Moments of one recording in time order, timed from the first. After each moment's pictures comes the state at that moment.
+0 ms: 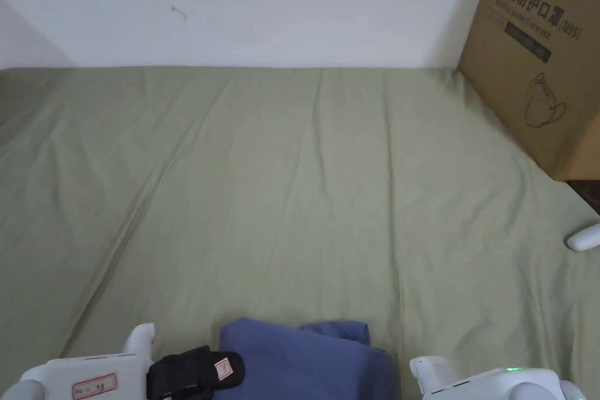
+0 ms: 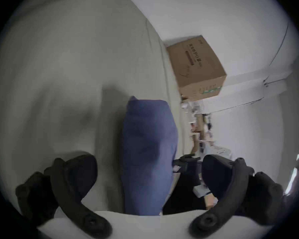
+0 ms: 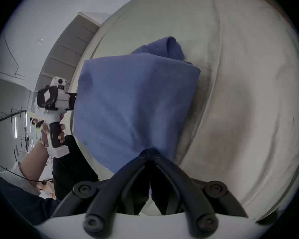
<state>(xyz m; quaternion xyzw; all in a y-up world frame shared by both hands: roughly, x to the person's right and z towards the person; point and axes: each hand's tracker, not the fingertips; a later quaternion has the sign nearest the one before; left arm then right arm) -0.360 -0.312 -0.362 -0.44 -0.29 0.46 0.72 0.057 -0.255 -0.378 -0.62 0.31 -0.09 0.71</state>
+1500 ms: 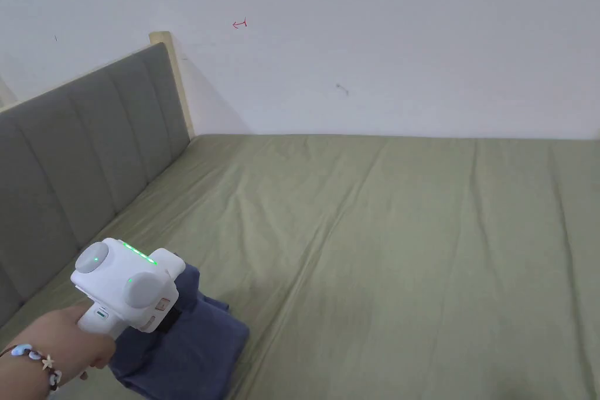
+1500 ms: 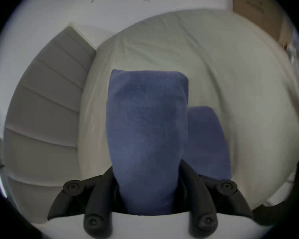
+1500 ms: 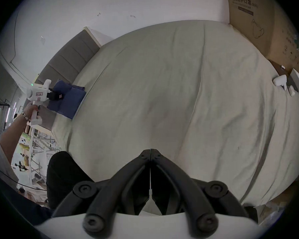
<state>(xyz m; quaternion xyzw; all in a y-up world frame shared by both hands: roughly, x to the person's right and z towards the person) -0.581 -0.159 -0.393 -0.55 0.11 -0.19 0.80 0.051 -0.156 -0.359 -0.52 0.25 -0.04 0.81</state>
